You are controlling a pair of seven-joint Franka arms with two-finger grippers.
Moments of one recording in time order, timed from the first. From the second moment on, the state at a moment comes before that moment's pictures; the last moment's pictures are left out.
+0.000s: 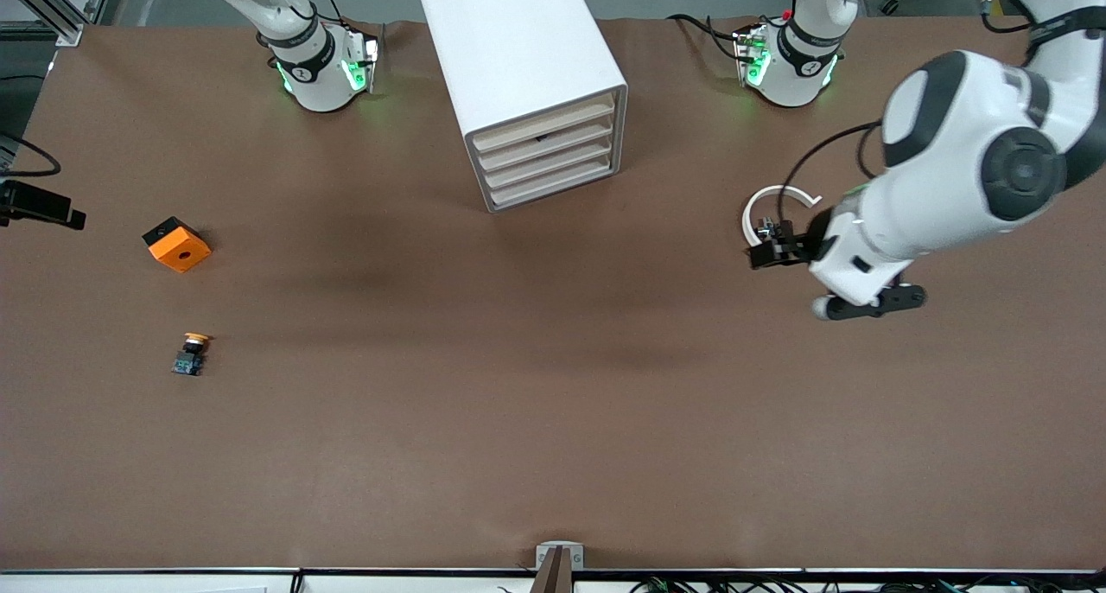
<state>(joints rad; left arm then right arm) 0.00 0.26 -0.27 -1.55 -0.11 1.66 -0.35 -0.09 0.20 -0.04 -1.27 0.02 1.32 -0.06</state>
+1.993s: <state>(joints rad) 0.05 -0.12 -0.05 -1.71 -0.03 1.66 0.11 0.00 -0.02 -0.14 -1.49 0.02 1.39 -0.05</state>
